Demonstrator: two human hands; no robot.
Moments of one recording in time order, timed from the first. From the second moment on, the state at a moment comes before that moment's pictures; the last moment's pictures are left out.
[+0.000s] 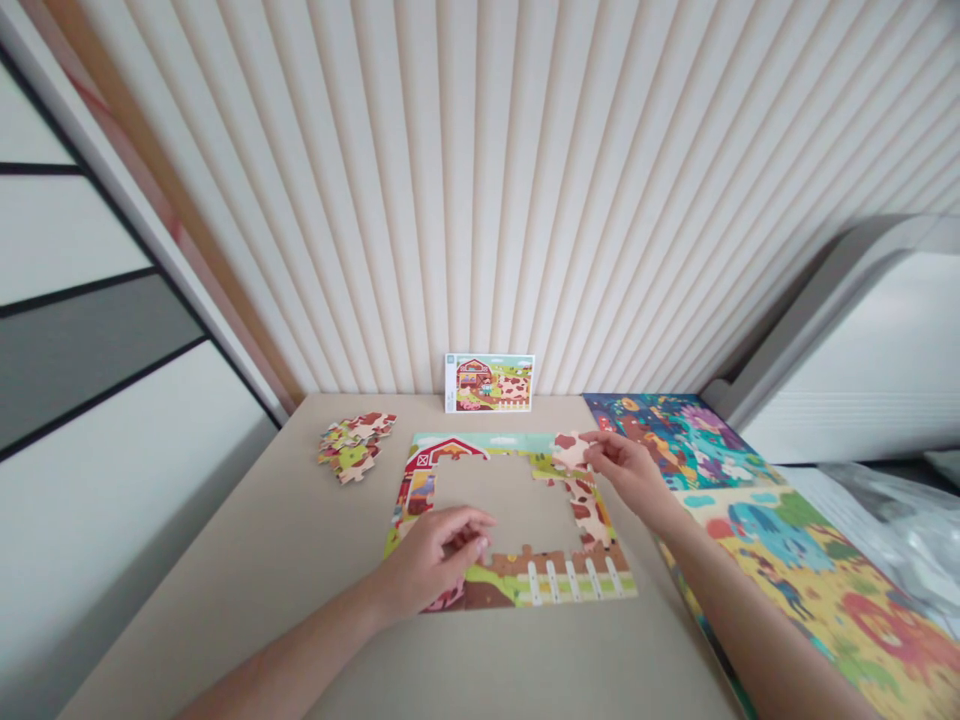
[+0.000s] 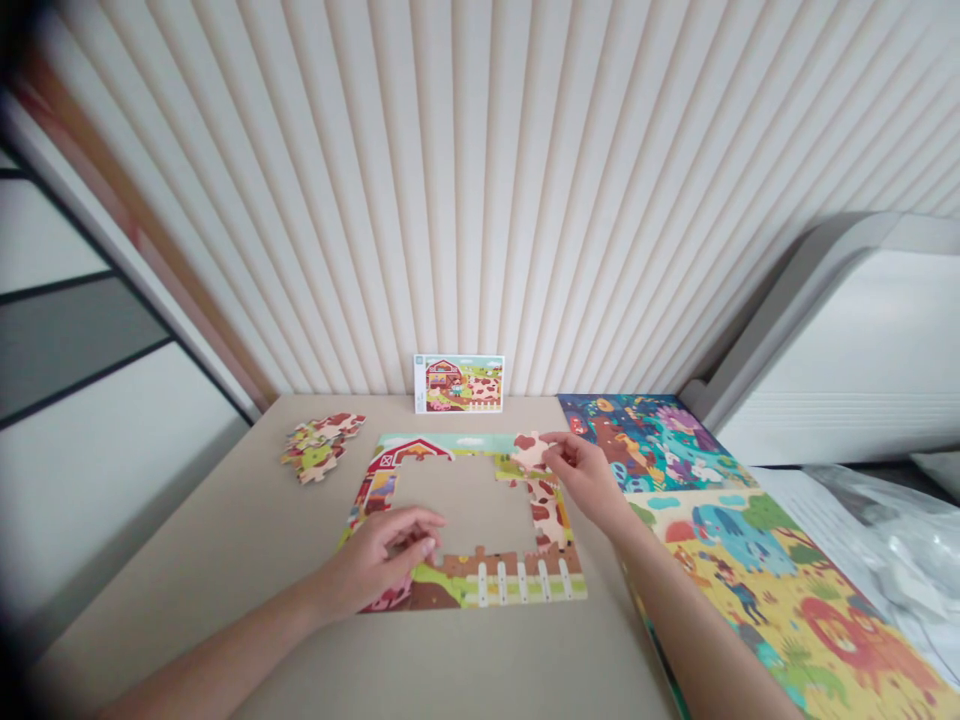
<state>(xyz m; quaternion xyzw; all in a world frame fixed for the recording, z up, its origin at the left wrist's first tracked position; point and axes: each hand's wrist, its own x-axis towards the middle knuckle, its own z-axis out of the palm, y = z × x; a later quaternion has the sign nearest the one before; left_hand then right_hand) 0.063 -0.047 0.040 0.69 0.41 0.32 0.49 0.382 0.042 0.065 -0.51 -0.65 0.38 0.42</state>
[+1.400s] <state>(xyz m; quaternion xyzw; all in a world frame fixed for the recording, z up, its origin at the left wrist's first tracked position) 0.061 -0.045 0.048 0.73 0.44 0.28 0.44 0.389 0.030 0.084 -0.48 -0.82 0.26 0.18</state>
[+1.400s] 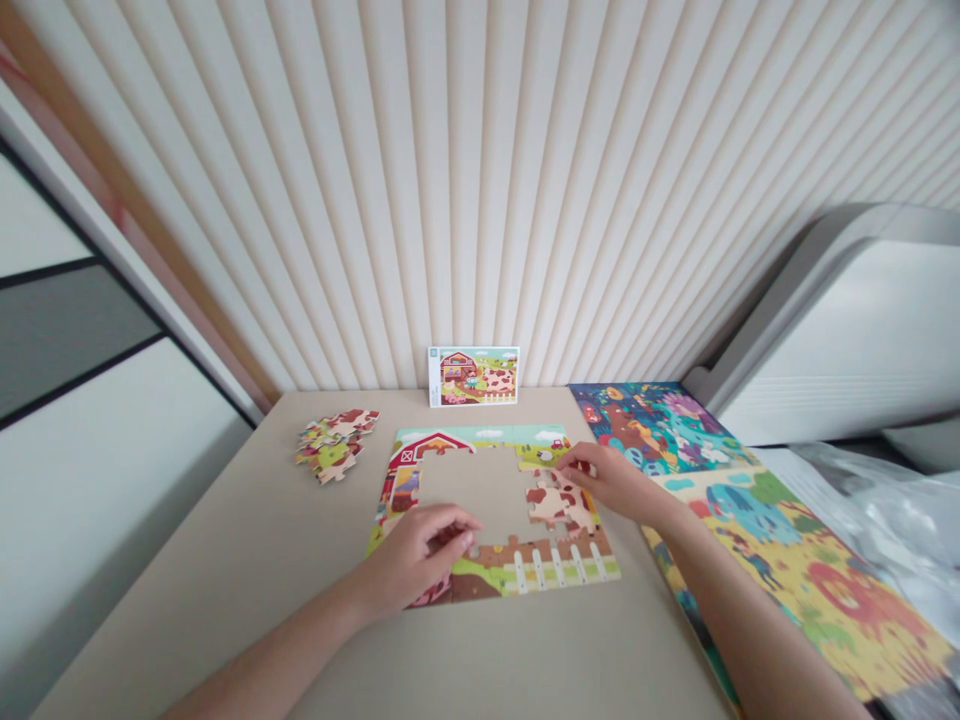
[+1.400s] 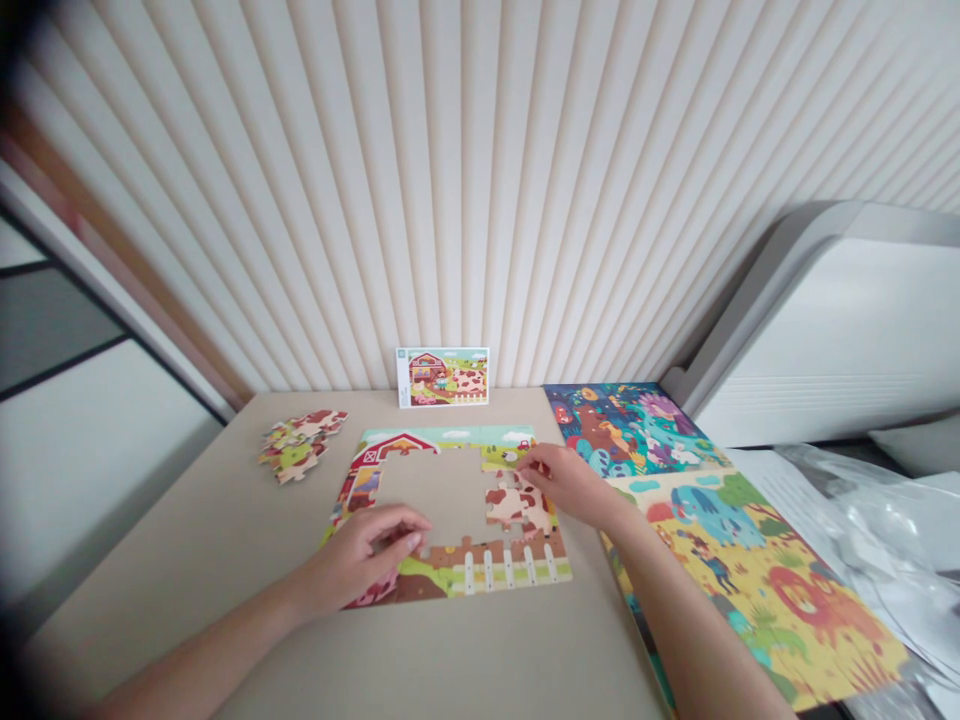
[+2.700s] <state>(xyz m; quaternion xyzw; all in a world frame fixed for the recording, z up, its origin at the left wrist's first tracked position) 0.061 -0.044 0.047 0.74 0.43 0.27 0.44 0.392 0.029 0.078 -0.41 -0.78 0.46 0.13</state>
